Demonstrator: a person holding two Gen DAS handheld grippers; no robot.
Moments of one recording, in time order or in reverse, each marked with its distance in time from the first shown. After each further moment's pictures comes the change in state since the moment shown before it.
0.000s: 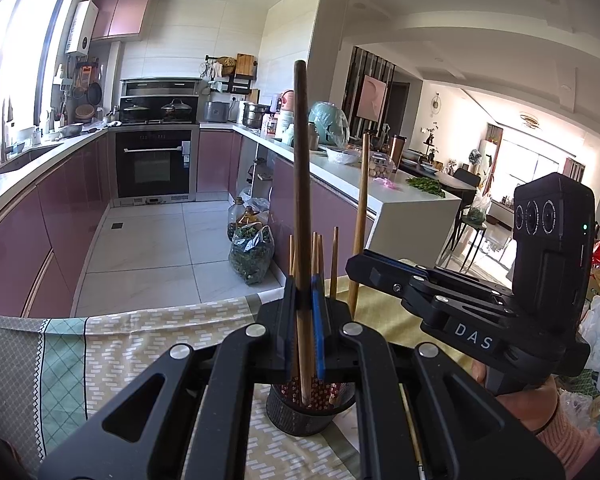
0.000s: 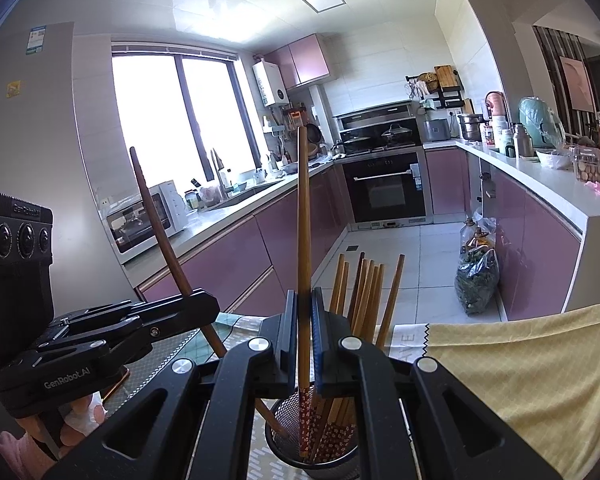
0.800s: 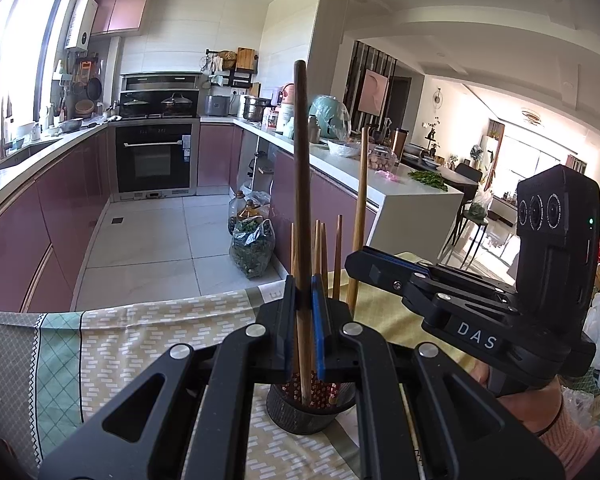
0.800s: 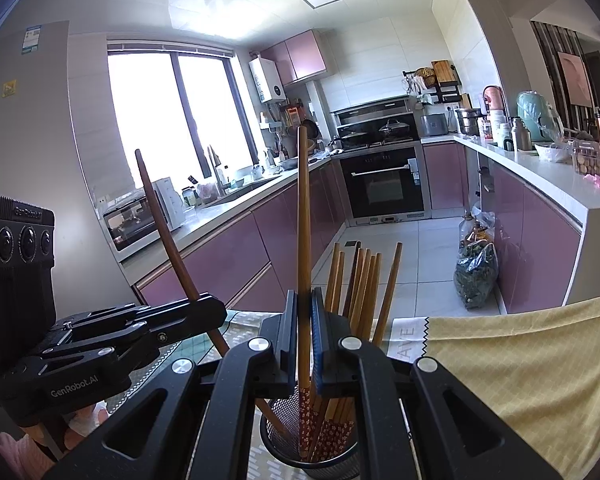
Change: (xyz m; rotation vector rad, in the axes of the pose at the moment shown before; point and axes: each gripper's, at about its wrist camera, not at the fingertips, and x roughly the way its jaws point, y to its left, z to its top) left arm 0.002 0.005 -0.005 -0.003 0.022 0.002; right arm 0.004 -0.004 -0.008 0.011 0.013 -0.005
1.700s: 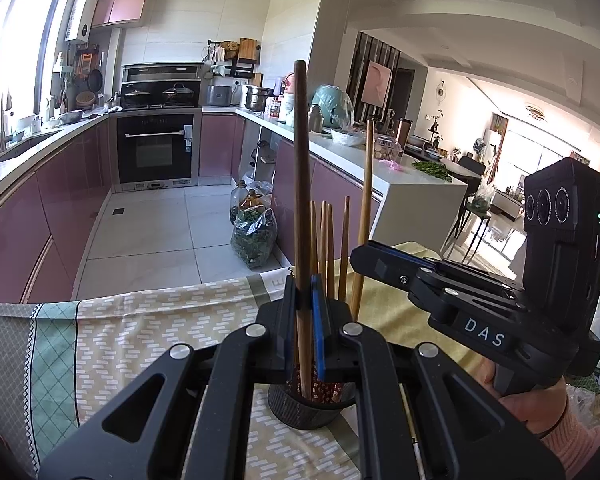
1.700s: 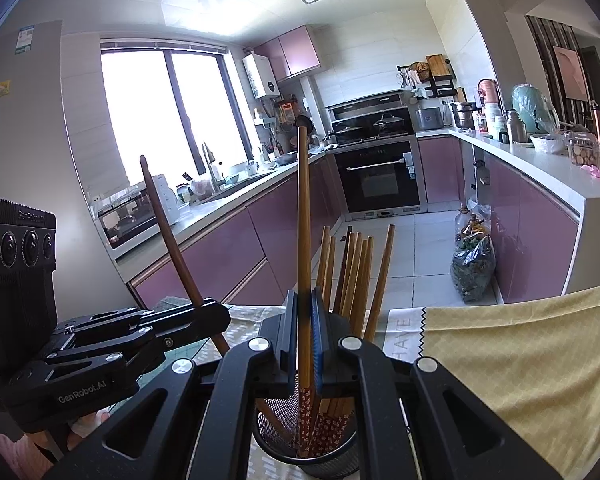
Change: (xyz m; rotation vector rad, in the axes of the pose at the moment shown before) left arm 0.015 0.003 0.000 -0.004 0.043 0.009; right arm 0.005 -0.002 -0.010 0.016 0.015 -0.016
